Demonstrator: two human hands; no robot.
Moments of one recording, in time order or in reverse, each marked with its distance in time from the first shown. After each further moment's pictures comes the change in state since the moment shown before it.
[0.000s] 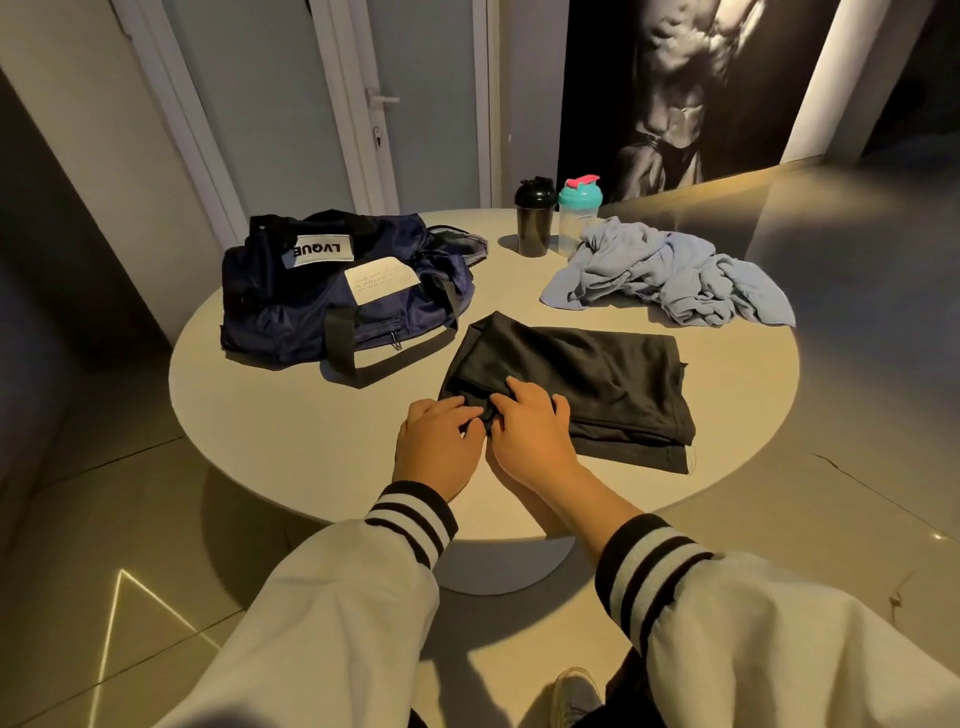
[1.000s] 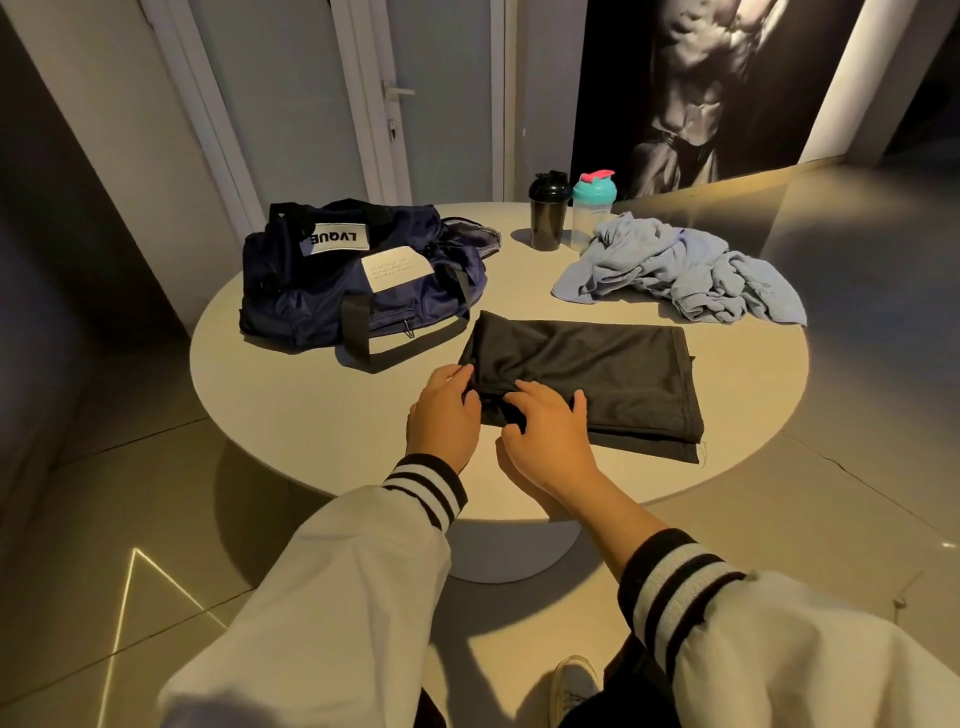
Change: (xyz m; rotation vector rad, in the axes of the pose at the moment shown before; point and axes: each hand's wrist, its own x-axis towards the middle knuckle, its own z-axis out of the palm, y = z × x) left_hand 0.007 0.003 -0.003 -0.165 0.076 -0.069; right_hand -0.022 0.006 -0.002 0.131 0.059 -0.022
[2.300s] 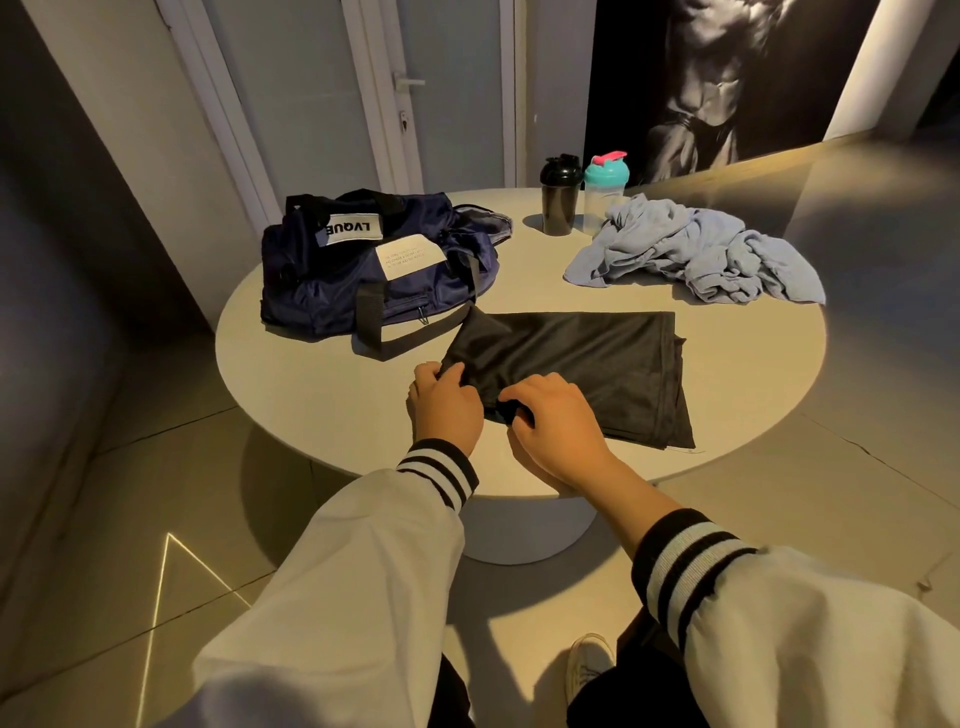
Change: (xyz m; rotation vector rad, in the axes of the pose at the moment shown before) left_hand -0.008 -0.009 -0.004 -0.087 0.058 -0.239; right_hand -0.013 0.001 0.000 -0.028 0.086 -0.291
